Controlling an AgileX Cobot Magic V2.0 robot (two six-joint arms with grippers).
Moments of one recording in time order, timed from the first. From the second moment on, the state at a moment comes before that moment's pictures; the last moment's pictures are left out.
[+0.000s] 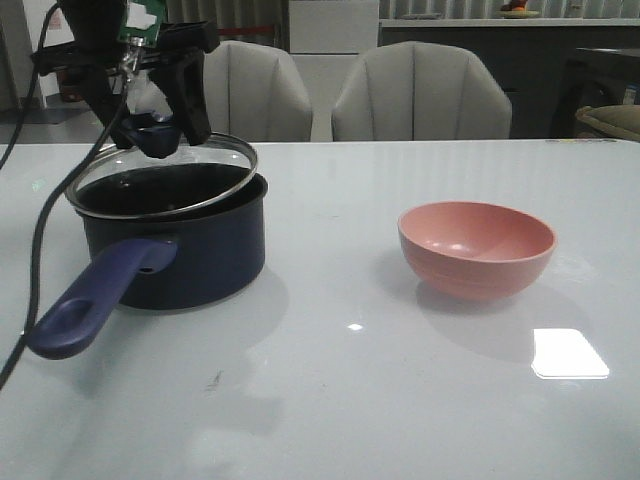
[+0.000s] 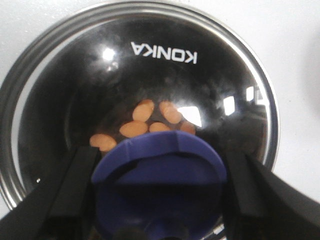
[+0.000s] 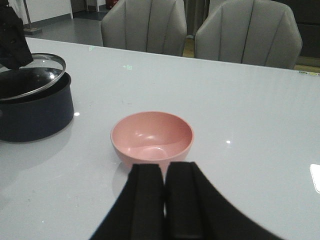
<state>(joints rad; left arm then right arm) -0.29 2.02 -1.87 -0.19 1.17 -0.03 0.24 0.15 -0.14 0.39 0.19 -0.35</state>
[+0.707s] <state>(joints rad) -0.29 2.03 -1.88 -0.20 1.17 -0.03 0.24 0.15 -0.14 0.39 0.19 -0.35</state>
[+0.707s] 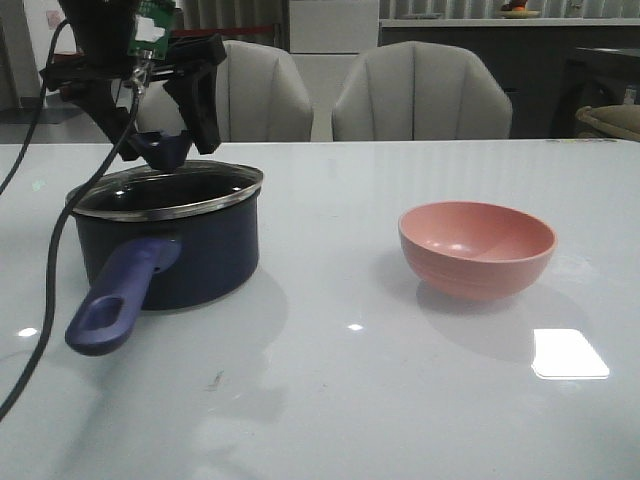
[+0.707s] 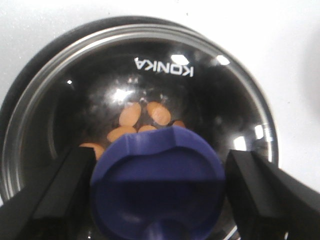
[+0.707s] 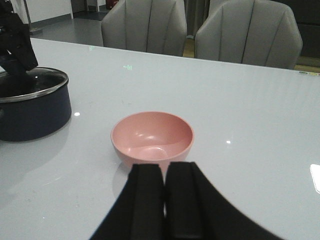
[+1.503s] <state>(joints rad) -0.29 1.59 -1.64 -0.07 1.12 0.00 0.24 0.15 -0.14 0.39 0.19 -0.35</state>
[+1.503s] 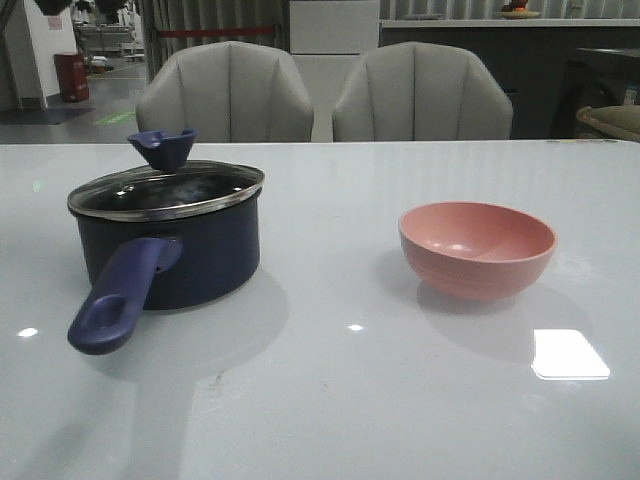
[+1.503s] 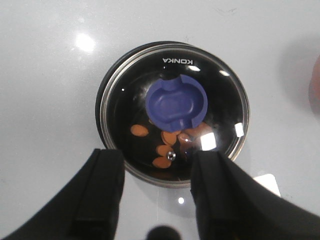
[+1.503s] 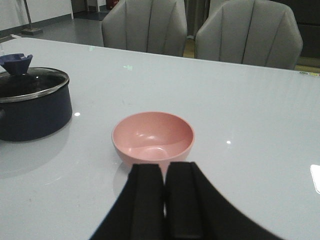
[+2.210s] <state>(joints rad) -0.29 0.74 -0.76 -0.07 0.76 0.00 0.24 0.15 -0.14 0.39 0.19 -0.35</state>
